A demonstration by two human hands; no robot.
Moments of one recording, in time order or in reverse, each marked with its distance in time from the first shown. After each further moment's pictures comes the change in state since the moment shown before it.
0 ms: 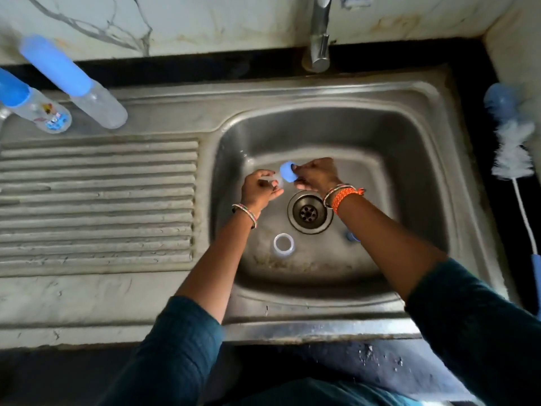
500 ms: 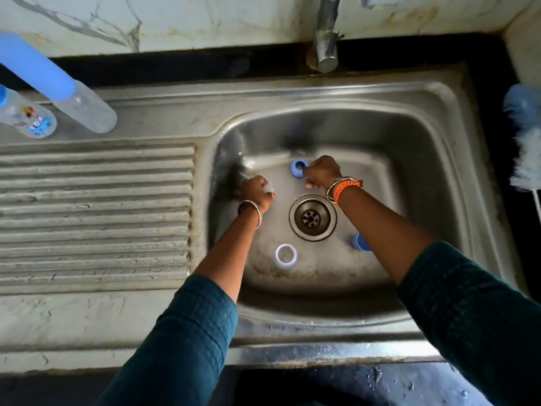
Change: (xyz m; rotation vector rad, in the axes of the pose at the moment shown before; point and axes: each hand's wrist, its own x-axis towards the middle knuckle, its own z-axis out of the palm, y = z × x) left_hand 0.058 -0.034 -0.006 0.626 0.090 0.078; right_hand 0.052 0.003 0.002 -0.273 0.044 0.011
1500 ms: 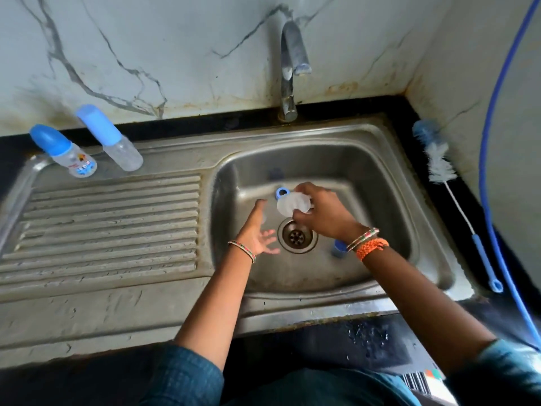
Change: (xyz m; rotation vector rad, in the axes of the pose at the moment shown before) left_hand -0.139 0.054 -0.044 -0.832 -0.393 -0.459; right_hand -0.174 0.023 -0.062 -0.236 0.111 -0.691
